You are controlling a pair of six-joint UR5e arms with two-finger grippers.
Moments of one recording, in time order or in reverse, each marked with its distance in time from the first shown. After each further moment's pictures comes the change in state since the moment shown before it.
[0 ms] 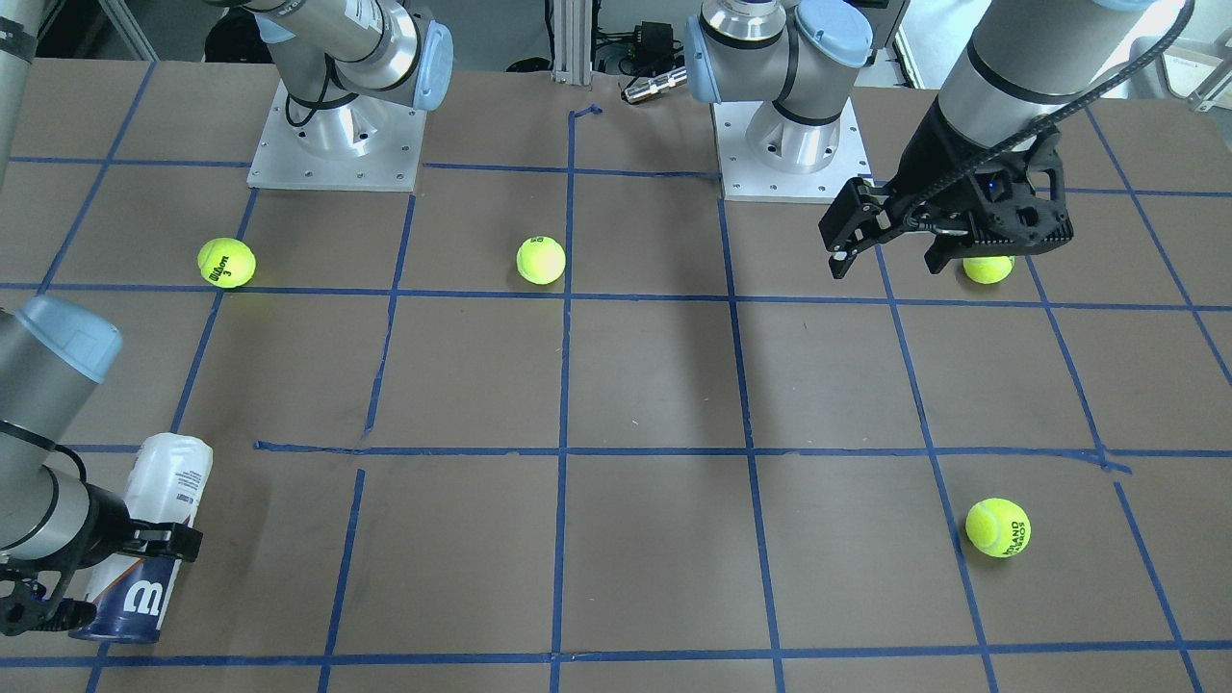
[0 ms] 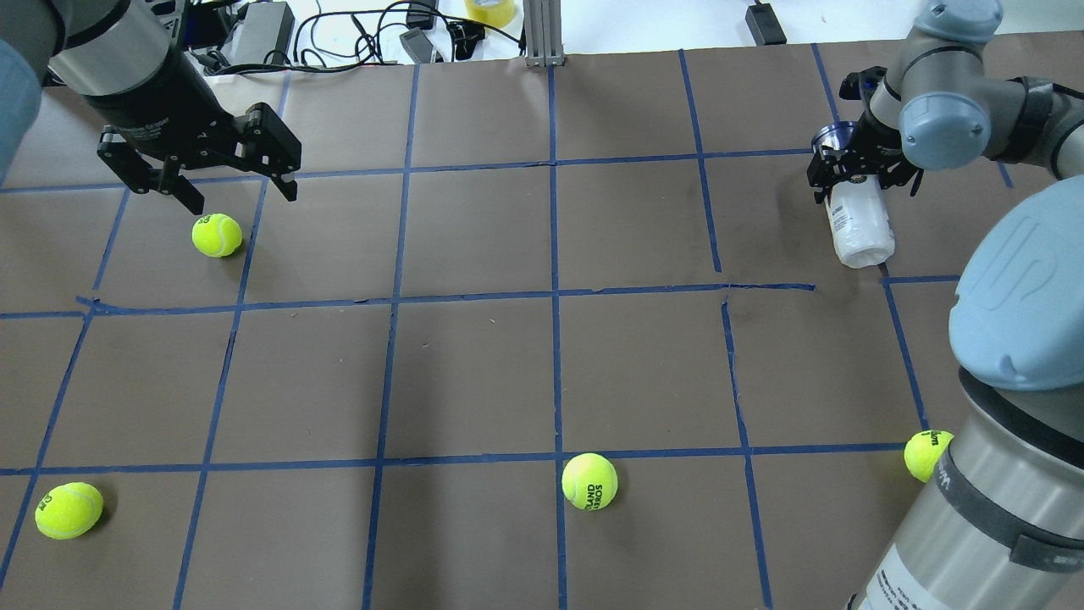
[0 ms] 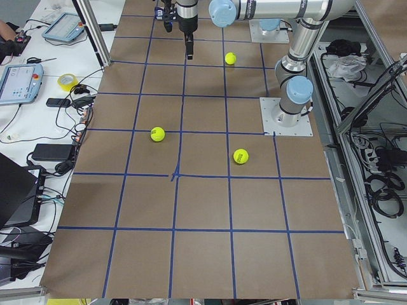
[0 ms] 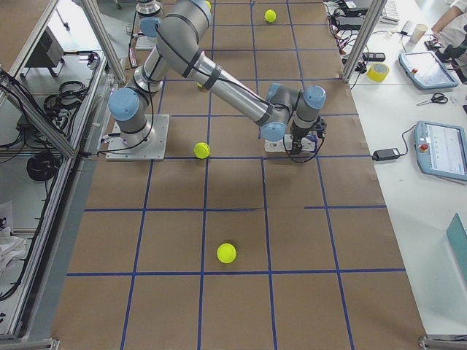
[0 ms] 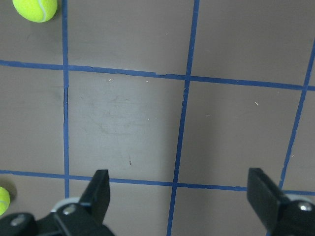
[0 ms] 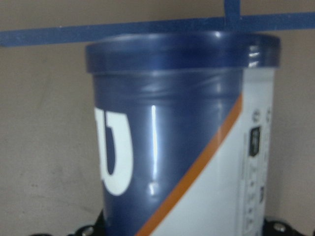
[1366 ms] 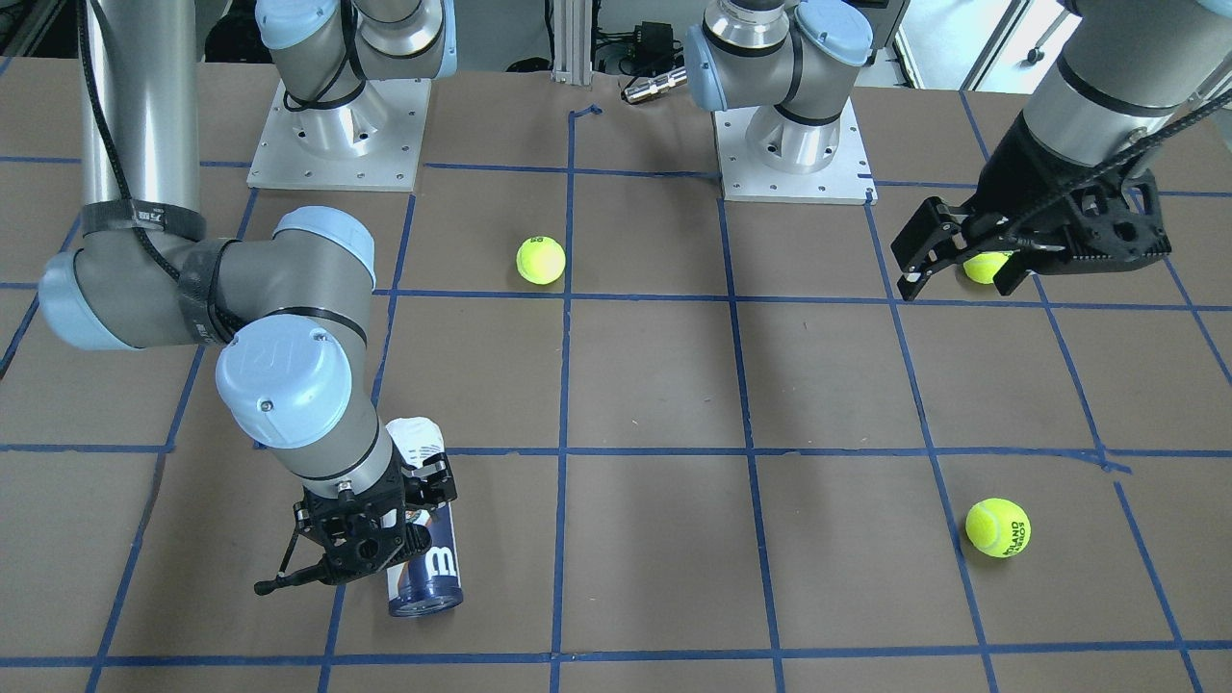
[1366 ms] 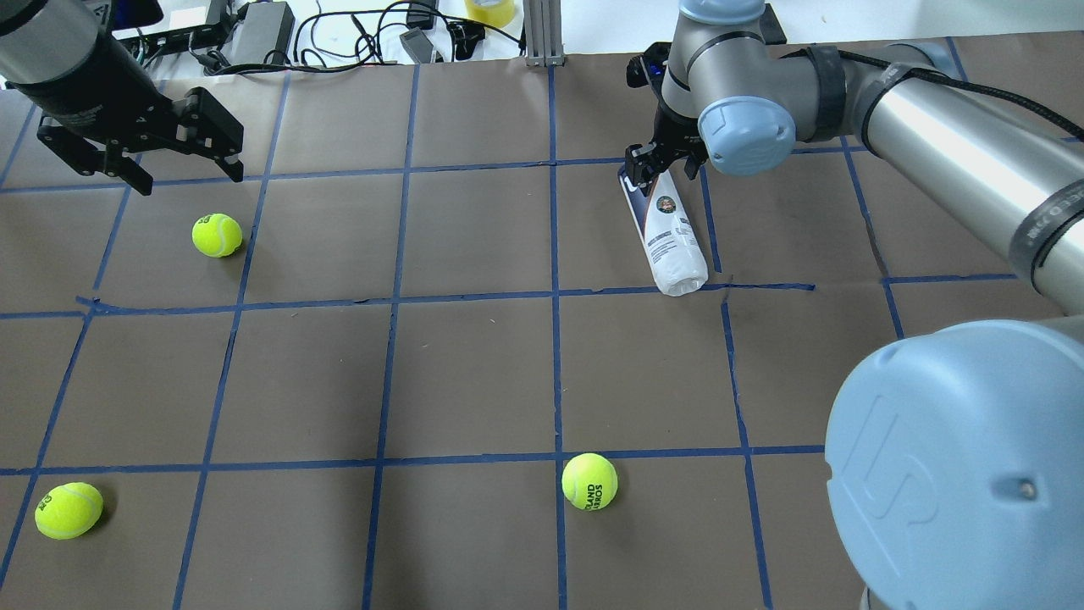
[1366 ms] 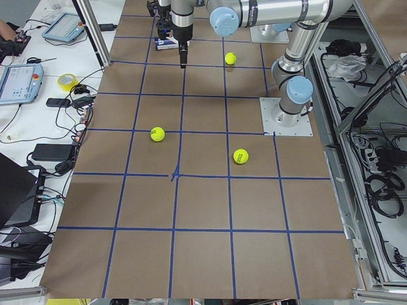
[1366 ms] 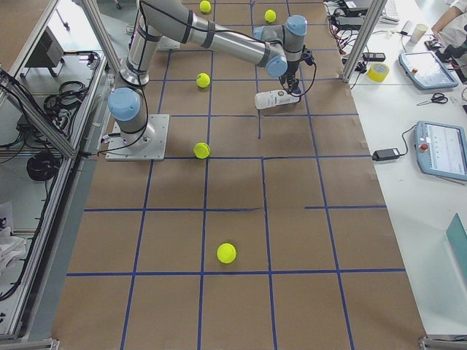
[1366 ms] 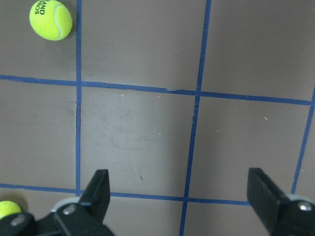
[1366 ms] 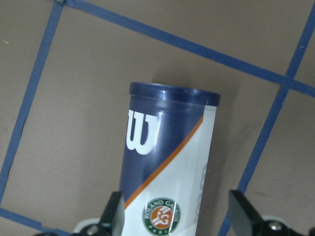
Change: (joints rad) left arm 0.111 -0.009 0.000 0.064 -0.004 0.113; right arm 0.389 -0.090 -0.003 -0.001 0.039 -0.007
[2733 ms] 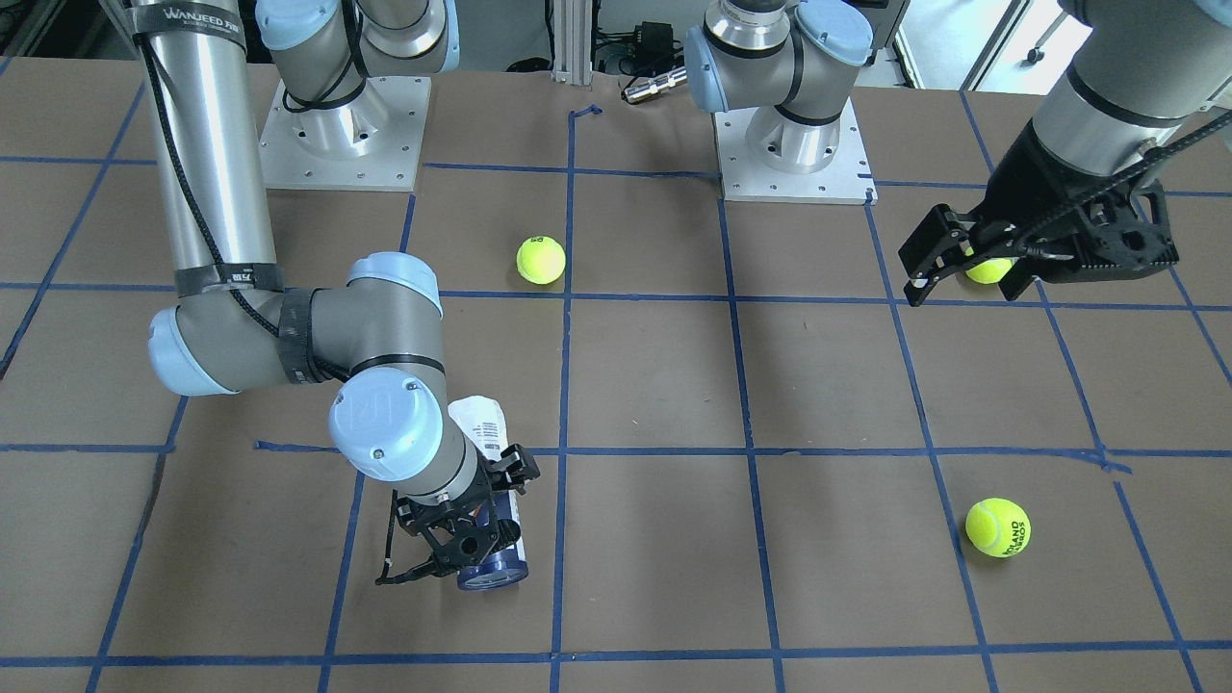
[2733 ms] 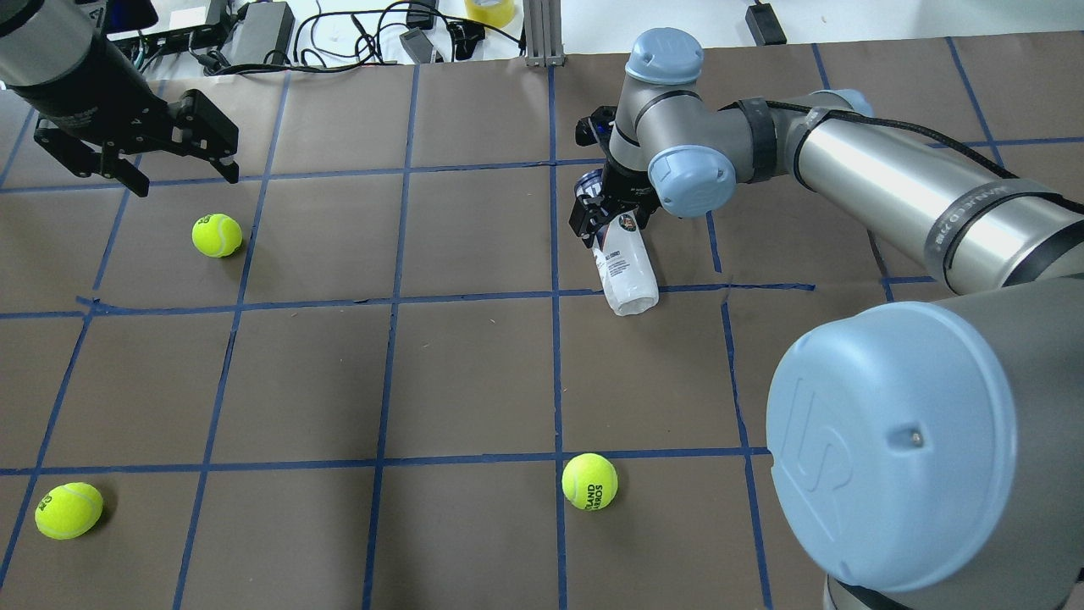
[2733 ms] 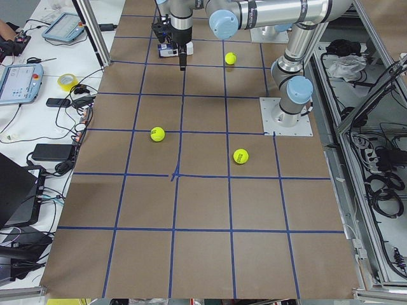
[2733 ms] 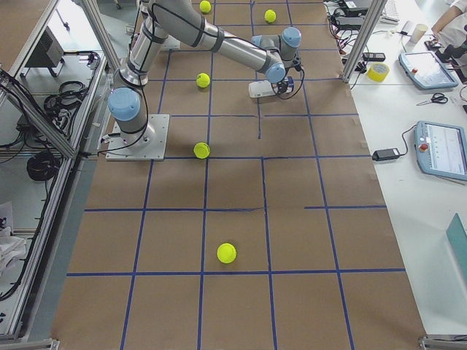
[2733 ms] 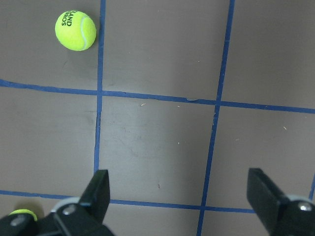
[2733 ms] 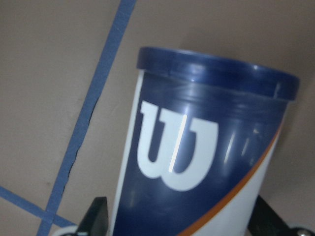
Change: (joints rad) left arm 0.008 -0.008 -0.002 0.004 -0.004 0.006; right arm 0.076 0.090 0.019 -0.002 0.099 0.011
